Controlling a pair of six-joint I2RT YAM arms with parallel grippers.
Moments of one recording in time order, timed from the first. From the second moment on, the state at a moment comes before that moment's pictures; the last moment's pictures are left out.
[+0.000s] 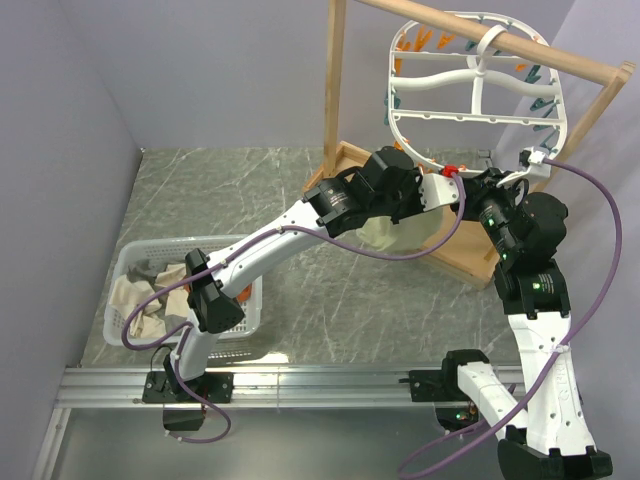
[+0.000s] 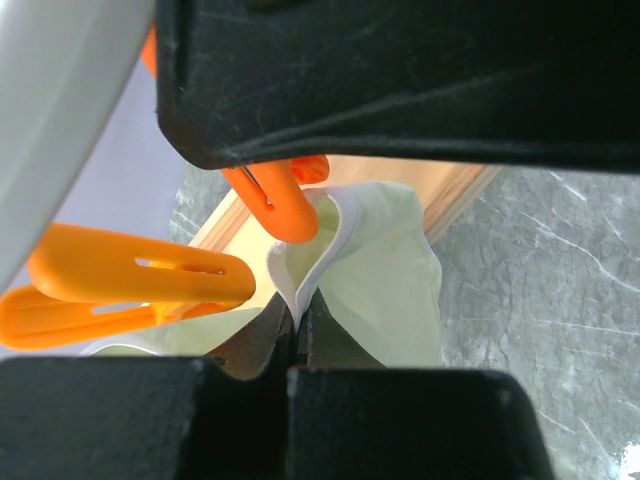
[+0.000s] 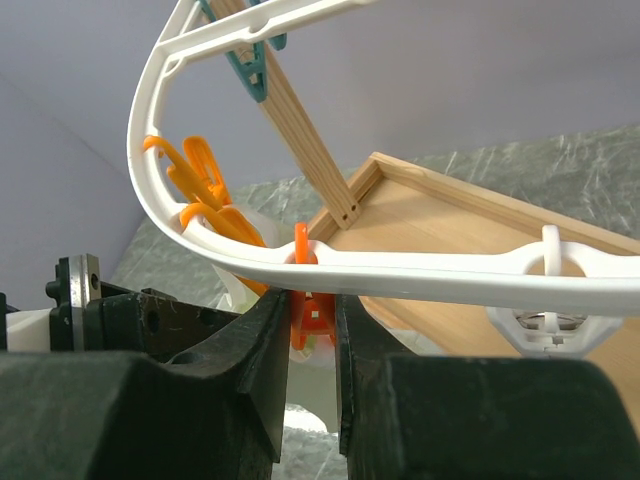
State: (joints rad) left arm -1.05 2.06 2.30 -0.63 0.03 0.52; right arm 0.04 0.80 1.12 -0.34 -0.20 0.43
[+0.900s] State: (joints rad) left arm -1.07 2.06 2.33 -0.58 0.03 0.54; right arm 0.04 0.80 1.08 -0.31 -0.18 0.39
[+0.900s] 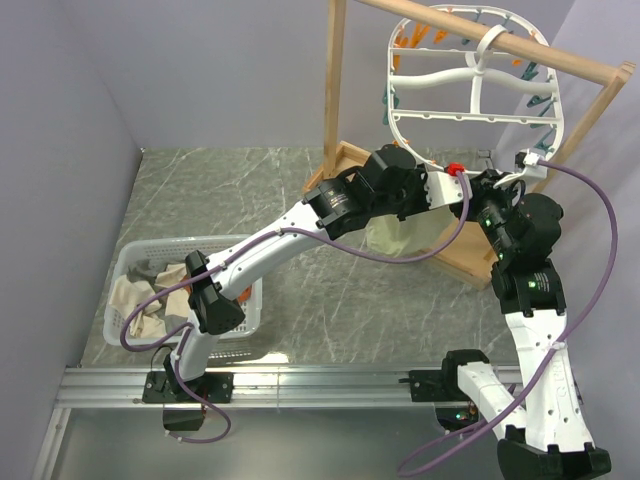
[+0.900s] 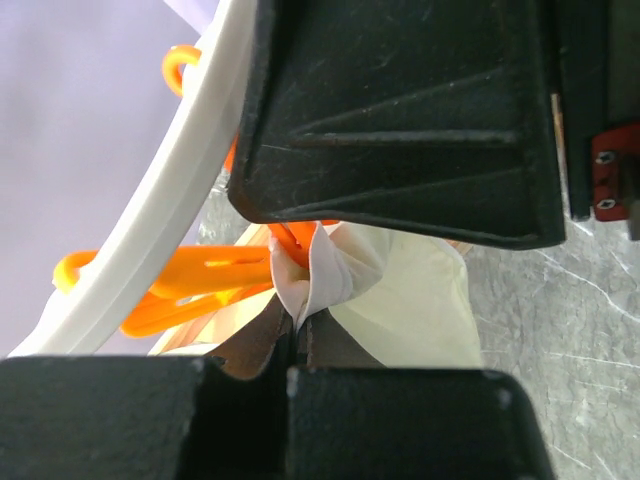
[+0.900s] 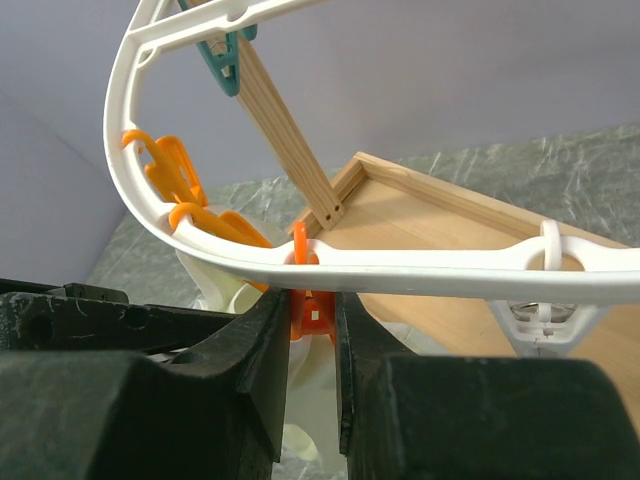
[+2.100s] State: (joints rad) left arm -1.07 2.06 2.33 -0.56 0.03 0.57; right arm 0.04 0.80 1.08 -0.33 -0.21 0.42
